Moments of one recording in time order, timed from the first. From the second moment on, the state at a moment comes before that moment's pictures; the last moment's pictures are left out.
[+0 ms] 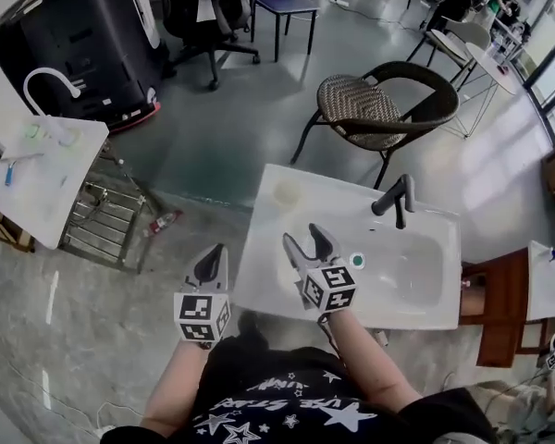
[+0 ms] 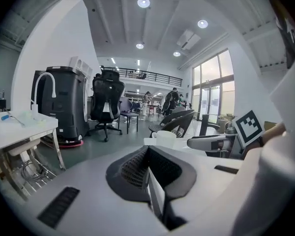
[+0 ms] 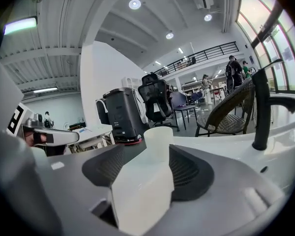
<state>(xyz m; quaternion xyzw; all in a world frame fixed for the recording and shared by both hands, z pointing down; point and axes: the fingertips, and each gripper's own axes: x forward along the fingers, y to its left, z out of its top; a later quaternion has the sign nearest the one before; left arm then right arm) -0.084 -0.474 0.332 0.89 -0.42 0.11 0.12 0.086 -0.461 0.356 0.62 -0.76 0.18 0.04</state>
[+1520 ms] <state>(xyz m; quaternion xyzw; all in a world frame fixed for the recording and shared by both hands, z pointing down) -0.095 -0.543 0.364 0.90 -0.38 0.15 0.13 0.090 -0.592 0.408 0.62 -0.76 0.11 0.15</state>
